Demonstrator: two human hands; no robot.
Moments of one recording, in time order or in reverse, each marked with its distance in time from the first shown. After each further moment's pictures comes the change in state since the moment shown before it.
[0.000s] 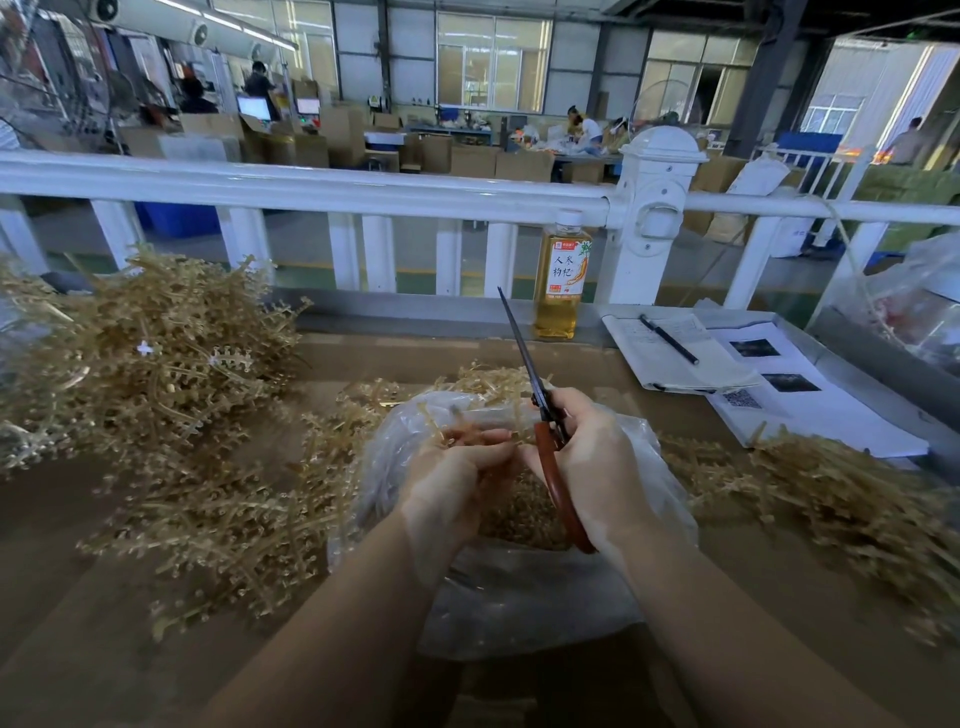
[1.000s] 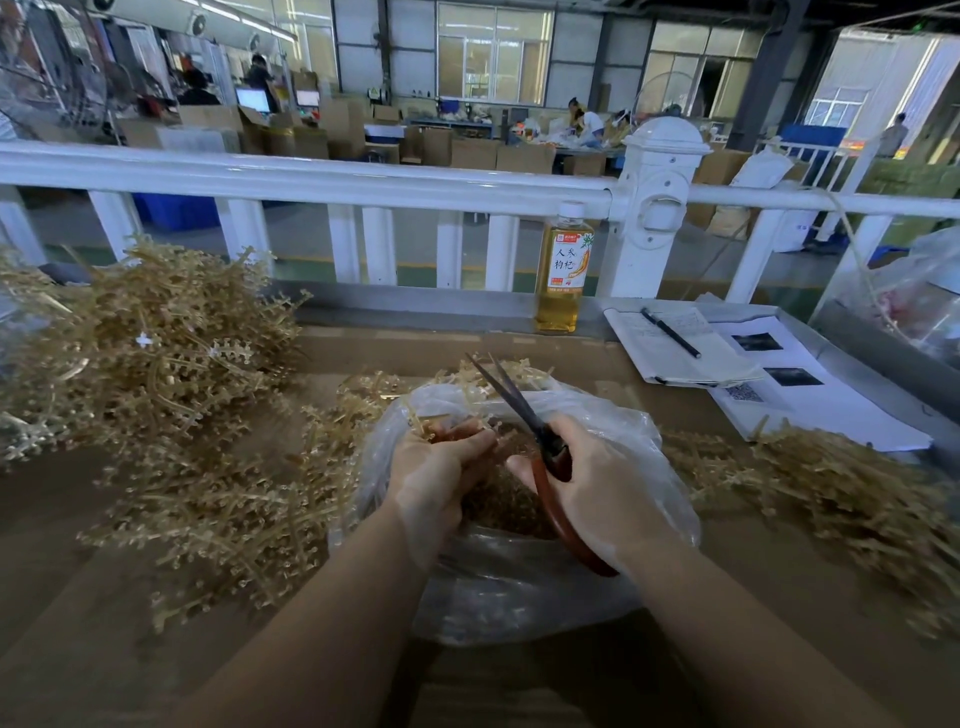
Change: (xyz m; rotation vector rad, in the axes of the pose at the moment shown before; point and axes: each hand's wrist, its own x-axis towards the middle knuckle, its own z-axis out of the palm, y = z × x) left_hand 0.000 0.004 -0.007 -0.106 0.157 0.076; right_hand -0.017 0.011 -0.011 -0.372 -0.149 -0.082
